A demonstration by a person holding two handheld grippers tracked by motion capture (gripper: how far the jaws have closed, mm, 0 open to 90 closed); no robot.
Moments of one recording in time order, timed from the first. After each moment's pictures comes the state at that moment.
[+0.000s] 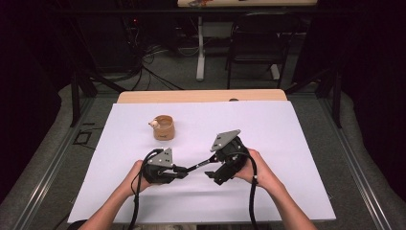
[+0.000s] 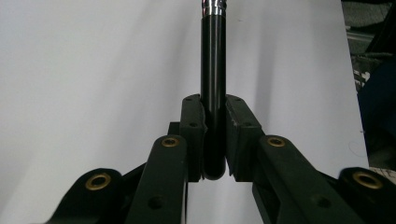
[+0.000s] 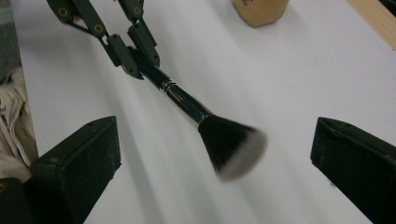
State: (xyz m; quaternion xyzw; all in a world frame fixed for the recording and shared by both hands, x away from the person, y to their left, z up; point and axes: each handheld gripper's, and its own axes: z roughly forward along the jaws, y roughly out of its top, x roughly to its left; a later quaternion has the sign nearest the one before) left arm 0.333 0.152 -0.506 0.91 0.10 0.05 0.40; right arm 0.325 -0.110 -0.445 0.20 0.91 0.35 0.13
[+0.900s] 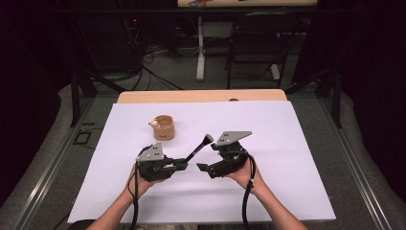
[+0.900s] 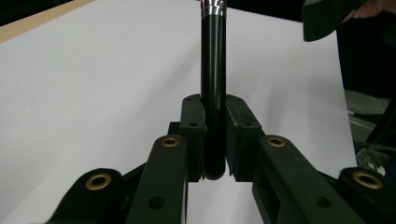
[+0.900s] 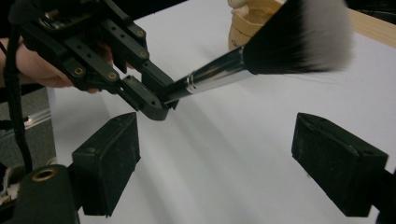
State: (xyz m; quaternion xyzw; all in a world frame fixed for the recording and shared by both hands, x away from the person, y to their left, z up) left arm 0.331 0.163 -0.508 0.83 0.18 0.05 0.52; right arm 0.328 -0.109 -0.463 0.28 0.83 0.48 0.09
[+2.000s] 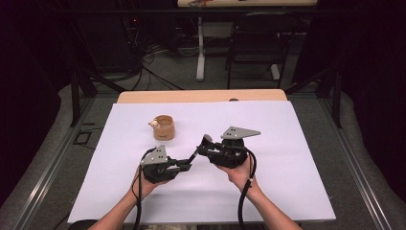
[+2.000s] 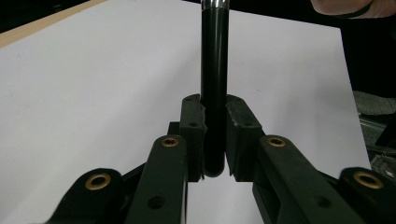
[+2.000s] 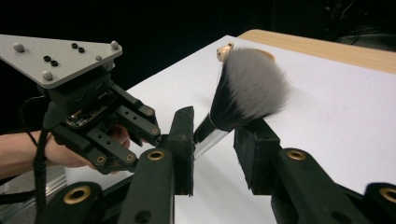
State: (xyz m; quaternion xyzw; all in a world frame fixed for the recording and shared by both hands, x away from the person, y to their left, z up) left arm 0.331 0.153 -0.520 0.83 0.17 0.07 0.52; right arm 0.330 -0.110 -0.458 0.33 0.75 0.56 0.08
